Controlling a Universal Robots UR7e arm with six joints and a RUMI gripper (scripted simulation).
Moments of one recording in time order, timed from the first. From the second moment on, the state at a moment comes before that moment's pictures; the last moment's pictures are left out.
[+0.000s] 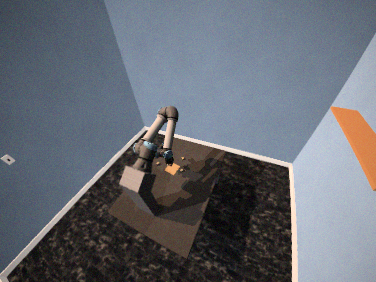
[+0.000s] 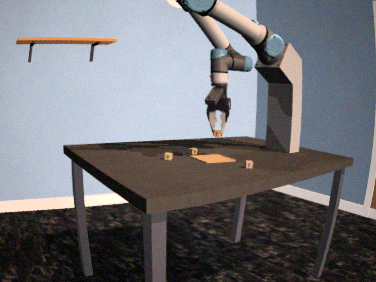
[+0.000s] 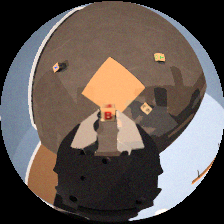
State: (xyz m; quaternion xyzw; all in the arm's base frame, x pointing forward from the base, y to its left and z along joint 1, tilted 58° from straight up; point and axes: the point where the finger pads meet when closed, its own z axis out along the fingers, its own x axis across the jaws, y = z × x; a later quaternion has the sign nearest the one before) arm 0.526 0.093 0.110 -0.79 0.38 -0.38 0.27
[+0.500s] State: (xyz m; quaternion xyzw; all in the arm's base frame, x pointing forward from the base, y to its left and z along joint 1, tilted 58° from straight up) arm 0.522 0.120 0.126 -0.72 0.50 -0.35 0.33
